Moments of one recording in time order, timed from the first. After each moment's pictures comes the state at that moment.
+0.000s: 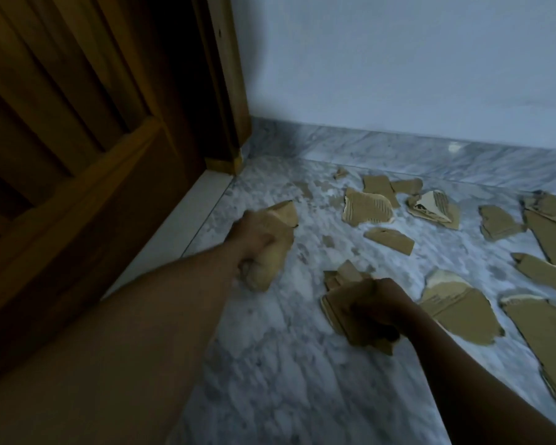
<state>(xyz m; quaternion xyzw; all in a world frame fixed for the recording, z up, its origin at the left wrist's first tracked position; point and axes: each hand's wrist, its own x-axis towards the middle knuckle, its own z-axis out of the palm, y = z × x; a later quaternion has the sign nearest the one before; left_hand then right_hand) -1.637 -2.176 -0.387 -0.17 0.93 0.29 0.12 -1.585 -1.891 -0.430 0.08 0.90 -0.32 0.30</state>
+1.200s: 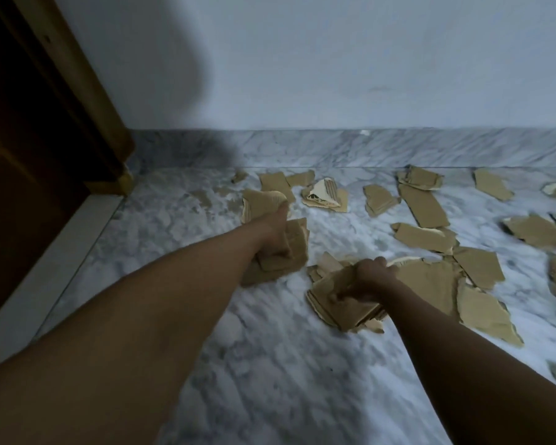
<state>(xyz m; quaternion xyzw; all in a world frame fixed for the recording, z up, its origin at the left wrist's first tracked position) -1.703 -1.948 -0.408 0.14 0.95 0.15 0.24 -1.597 -1.747 -0.426 0.16 0.94 -0.13 0.28</state>
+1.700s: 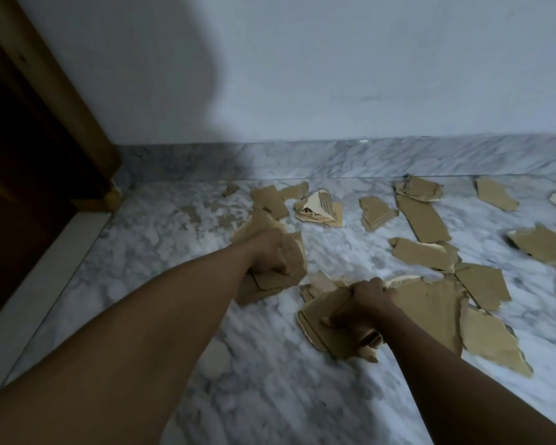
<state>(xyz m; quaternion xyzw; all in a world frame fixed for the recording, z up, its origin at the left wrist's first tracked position) -1.731 -1.934 -0.426 0.11 0.95 0.16 0.26 -1.613 -1.733 -0.443 0.15 0.92 -0.16 0.32</state>
